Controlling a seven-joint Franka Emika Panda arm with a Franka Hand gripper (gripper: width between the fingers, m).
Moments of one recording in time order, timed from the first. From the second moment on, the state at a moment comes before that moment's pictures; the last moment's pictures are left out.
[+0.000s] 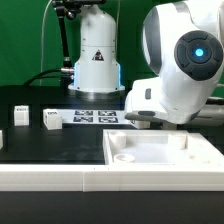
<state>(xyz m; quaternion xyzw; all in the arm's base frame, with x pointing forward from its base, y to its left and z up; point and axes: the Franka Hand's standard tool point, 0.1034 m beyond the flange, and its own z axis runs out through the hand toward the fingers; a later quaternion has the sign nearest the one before) 0.395 0.138 0.004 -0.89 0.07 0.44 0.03</state>
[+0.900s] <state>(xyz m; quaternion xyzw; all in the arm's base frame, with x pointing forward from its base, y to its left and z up) 0.424 0.133 0.061 -0.91 0.07 0.40 0.04</state>
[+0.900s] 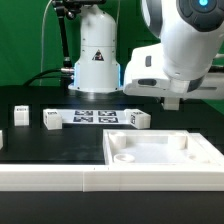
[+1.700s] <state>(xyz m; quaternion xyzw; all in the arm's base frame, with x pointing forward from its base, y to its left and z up) 0.479 0.111 0.105 -0.98 0.05 0.18 0.05</state>
